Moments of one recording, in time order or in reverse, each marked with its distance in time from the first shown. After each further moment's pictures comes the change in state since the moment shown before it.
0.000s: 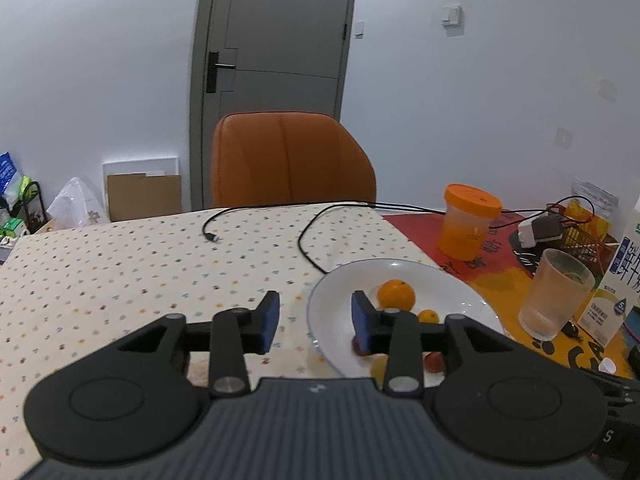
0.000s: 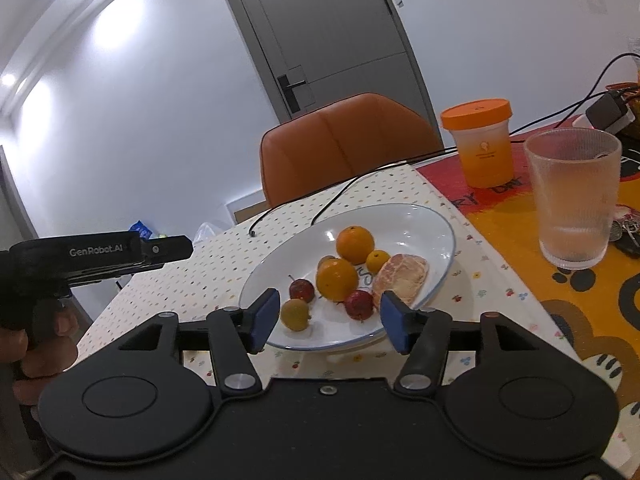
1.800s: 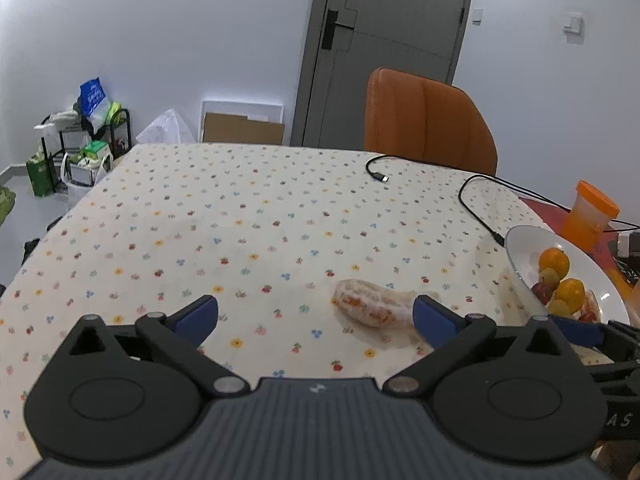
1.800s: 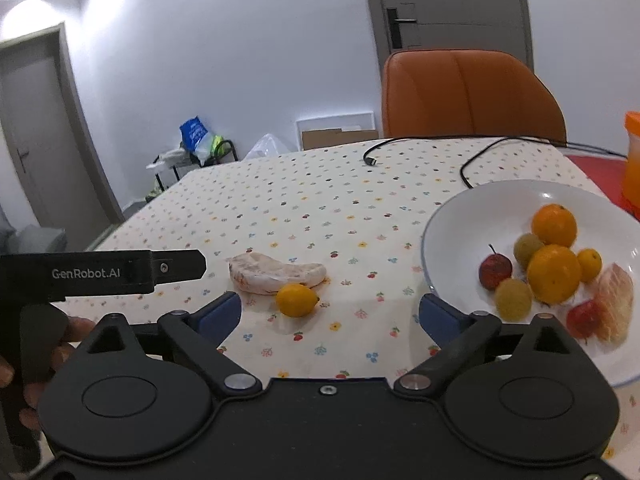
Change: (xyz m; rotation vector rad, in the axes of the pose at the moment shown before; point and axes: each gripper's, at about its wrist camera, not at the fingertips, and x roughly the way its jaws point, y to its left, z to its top) left arm -0.010 0.139 -0.050 -0.190 0.108 0.215; right arm 0.101 0.129 -0.025 -0.305 0.209 0.117
